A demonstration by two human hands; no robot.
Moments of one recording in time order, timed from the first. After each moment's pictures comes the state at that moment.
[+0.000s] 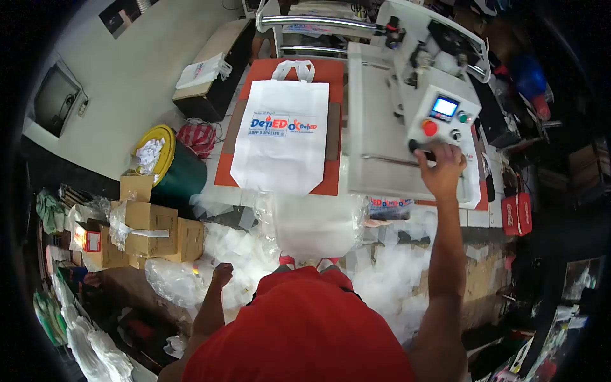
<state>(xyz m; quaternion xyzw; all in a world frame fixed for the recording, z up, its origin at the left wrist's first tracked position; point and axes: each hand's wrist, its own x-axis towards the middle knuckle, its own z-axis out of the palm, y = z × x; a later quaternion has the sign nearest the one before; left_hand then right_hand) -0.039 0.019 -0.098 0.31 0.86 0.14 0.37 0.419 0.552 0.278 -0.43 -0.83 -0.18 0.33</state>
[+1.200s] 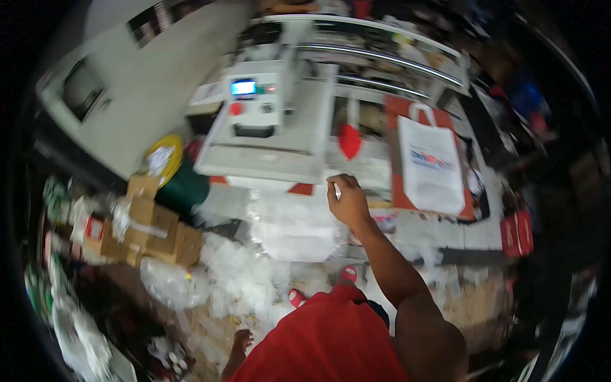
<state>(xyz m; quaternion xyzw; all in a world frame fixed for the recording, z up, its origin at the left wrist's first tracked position) 0.235 -0.171 -0.149 -0.20 0.74 0.32 0.56 0.375 0.446 0.219 -0.29 -0.85 0.19 0.39</state>
